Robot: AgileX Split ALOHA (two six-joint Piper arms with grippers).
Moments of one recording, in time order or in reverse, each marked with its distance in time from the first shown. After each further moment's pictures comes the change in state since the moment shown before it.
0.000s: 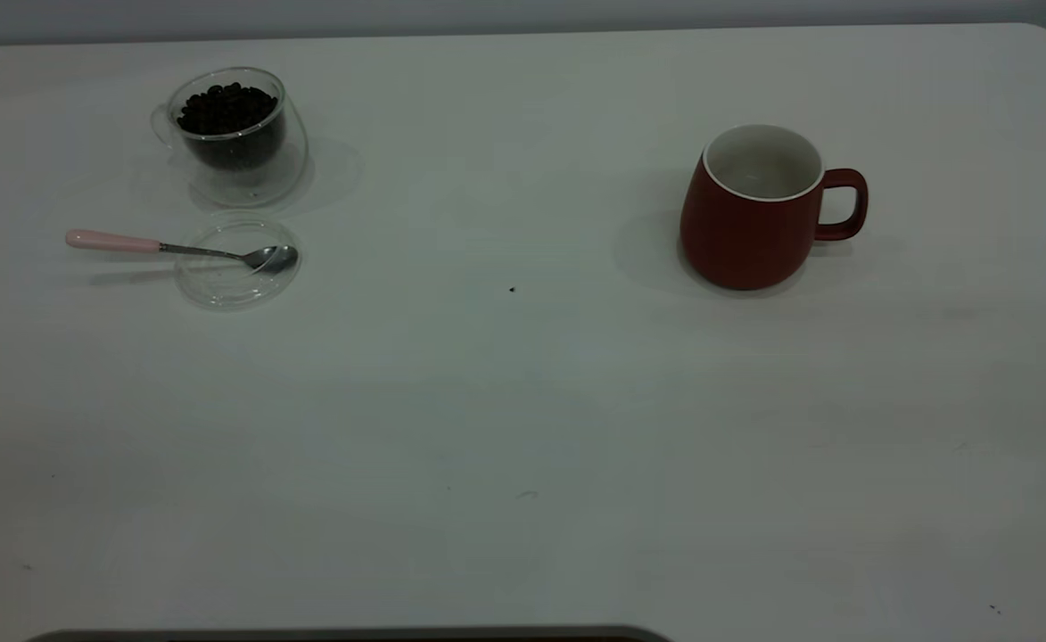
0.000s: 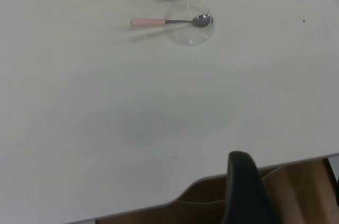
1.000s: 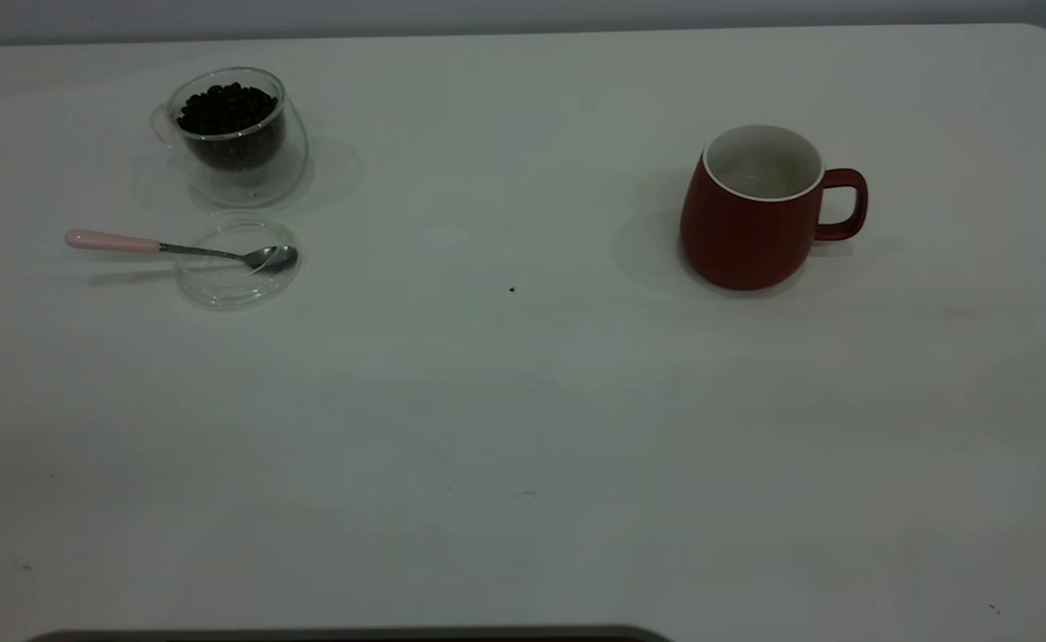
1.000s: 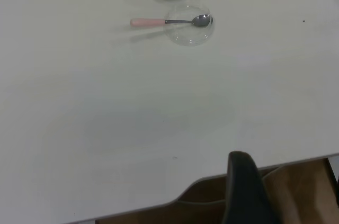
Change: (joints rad) left arm 0.000 0.000 0.000 0.000 0.000 0.000; right arm 0.000 0.097 -0.012 -0.003 -0.032 -0.002
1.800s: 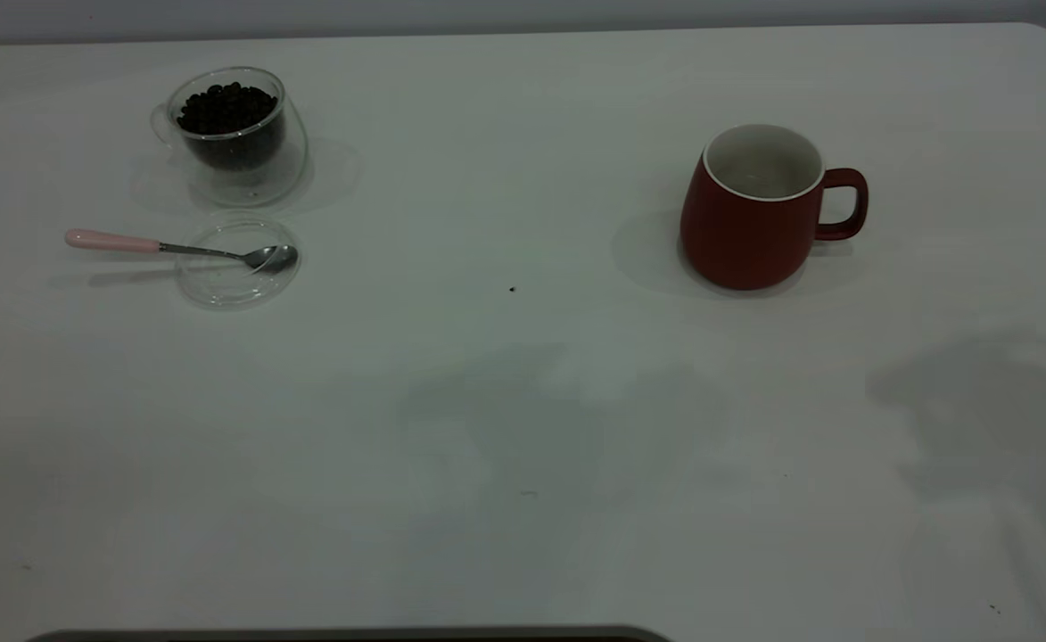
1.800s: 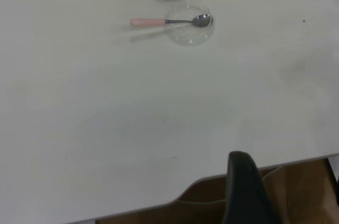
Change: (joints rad) left arm 0.000 0.000 0.000 0.000 0.000 0.000; right arm 0.000 1.234 -0.285 0.346 -0.579 -0.630
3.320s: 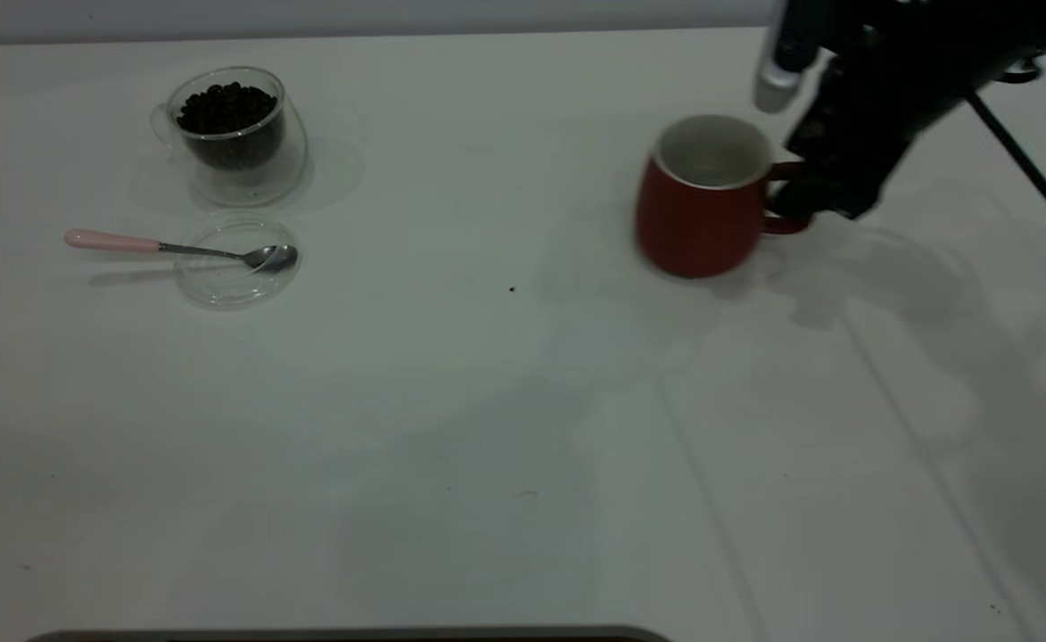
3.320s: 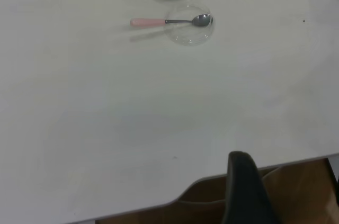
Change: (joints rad) left arm 0.000 0.000 0.000 0.000 0.000 0.000; right arm 0.081 0.946 -0.492 0.806 -0.251 -1.506
